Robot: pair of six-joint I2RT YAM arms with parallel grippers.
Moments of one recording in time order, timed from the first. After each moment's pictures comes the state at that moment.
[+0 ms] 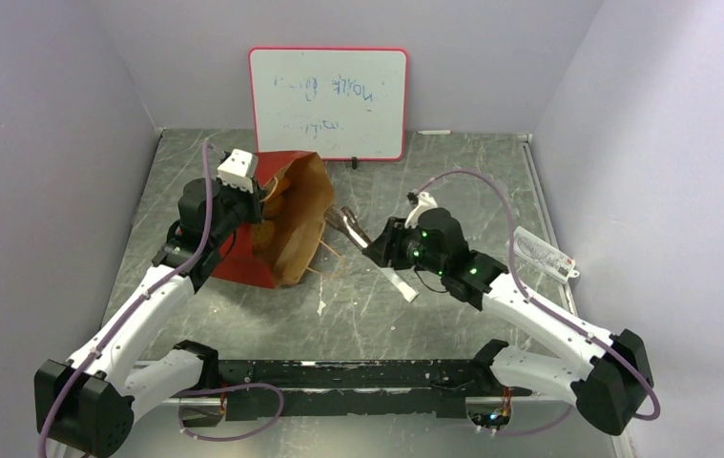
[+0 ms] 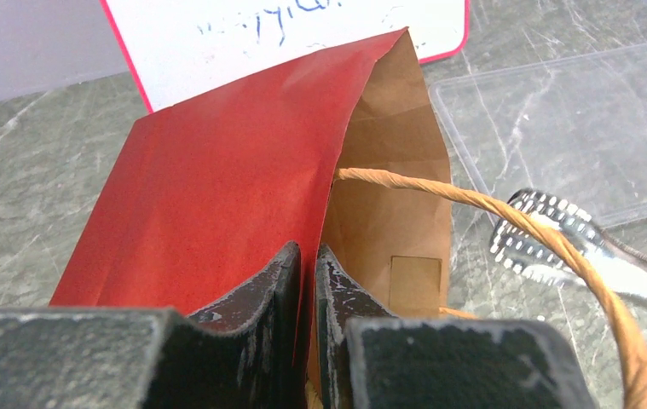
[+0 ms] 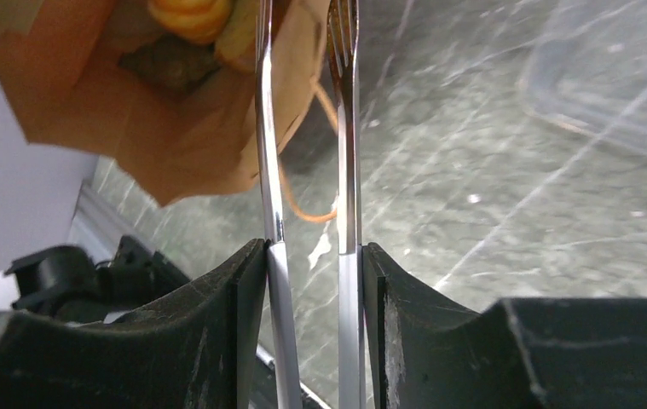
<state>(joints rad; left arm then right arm) -0.34 1.00 0.77 0.03 0.04 -0.02 0.70 1.03 0.73 -0.17 -0.07 0.64</state>
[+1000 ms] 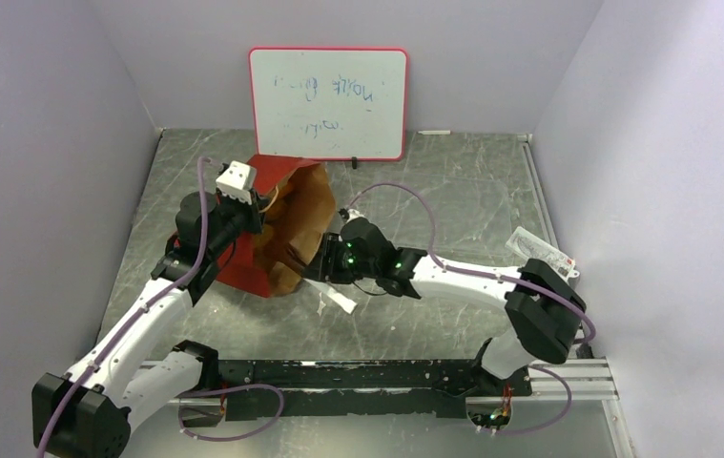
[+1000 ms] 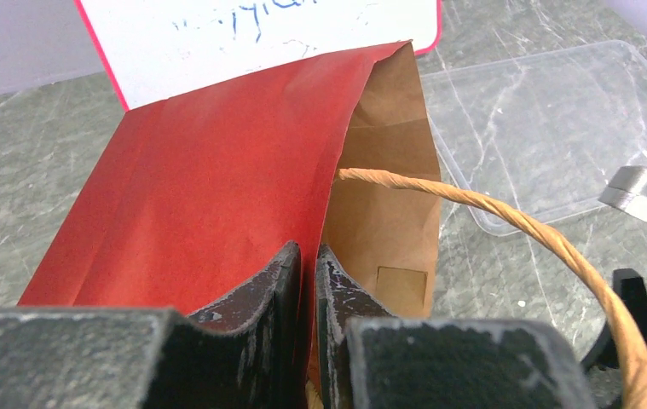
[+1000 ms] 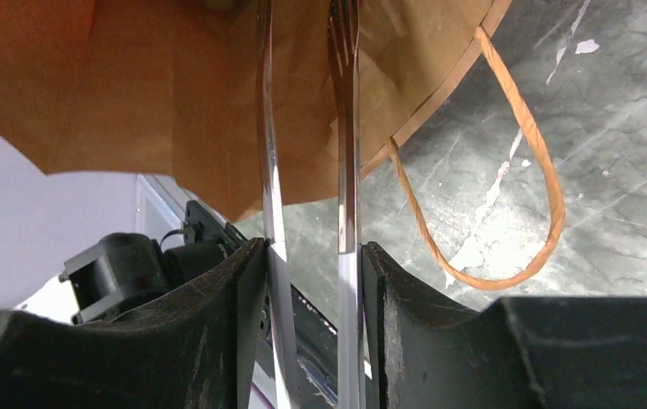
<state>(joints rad) -0.34 0.93 0.67 0.08 0.09 -0.04 0.98 1.50 0.89 0.05 -0.09 0.93</state>
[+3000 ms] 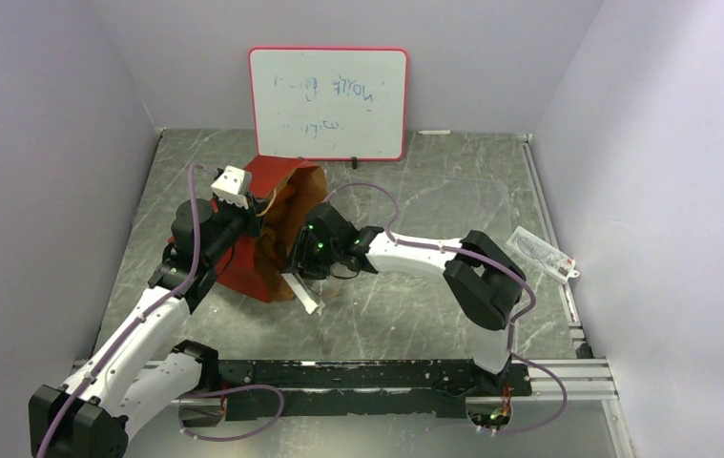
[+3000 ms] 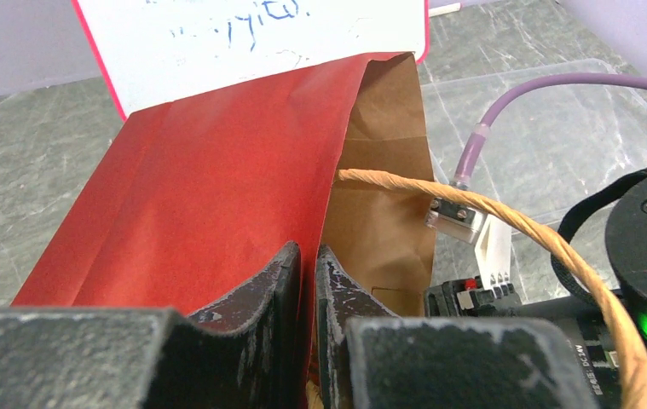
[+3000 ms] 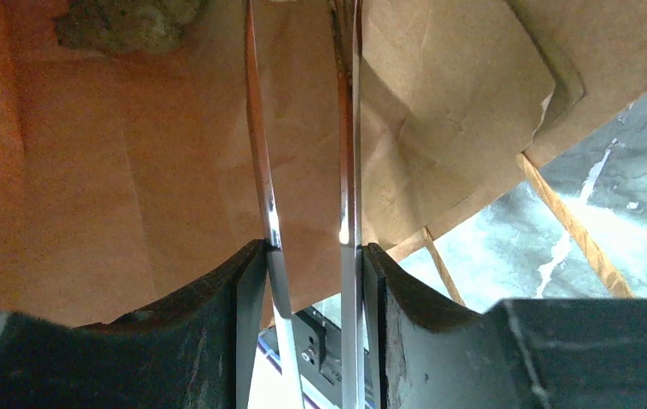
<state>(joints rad) -0.35 0.87 0.63 0.10 0.09 -0.08 0.97 1.86 1.23 -0.13 -0.17 1.12</state>
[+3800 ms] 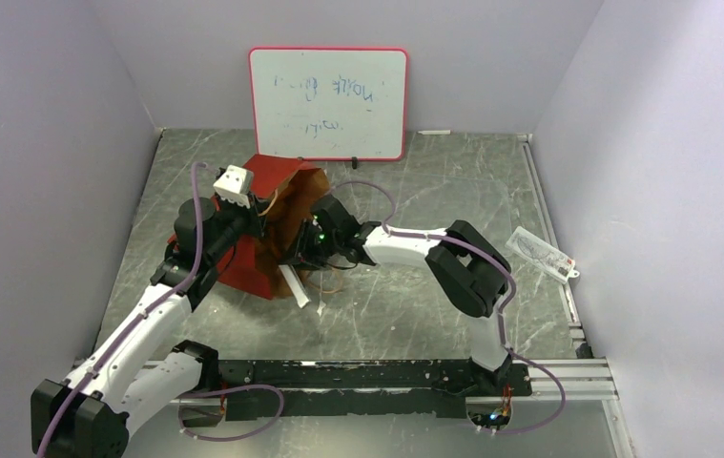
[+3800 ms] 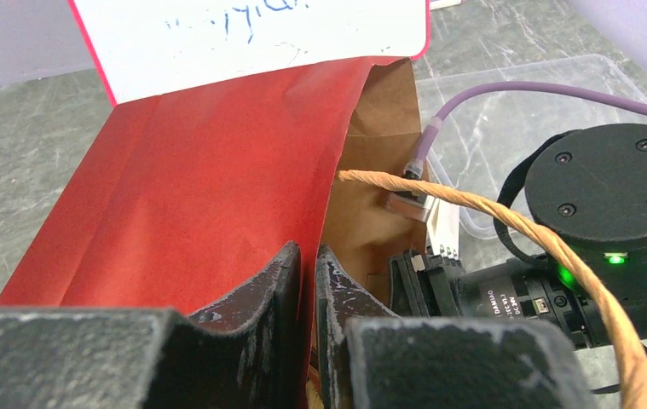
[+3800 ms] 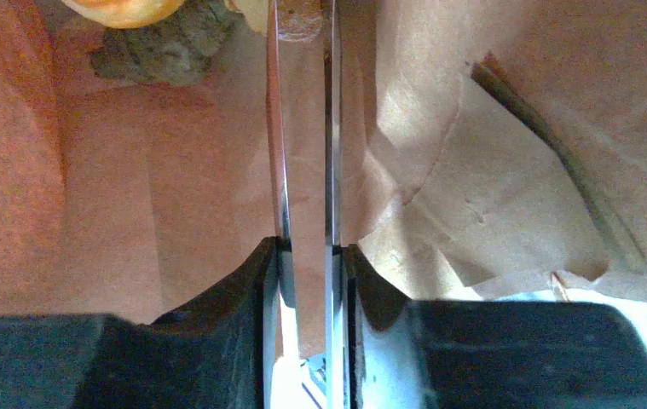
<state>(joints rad) -0.35 0.89 0.63 0.11 0.09 -0.09 0.89 1.98 1.25 0.03 -0.31 1.12</state>
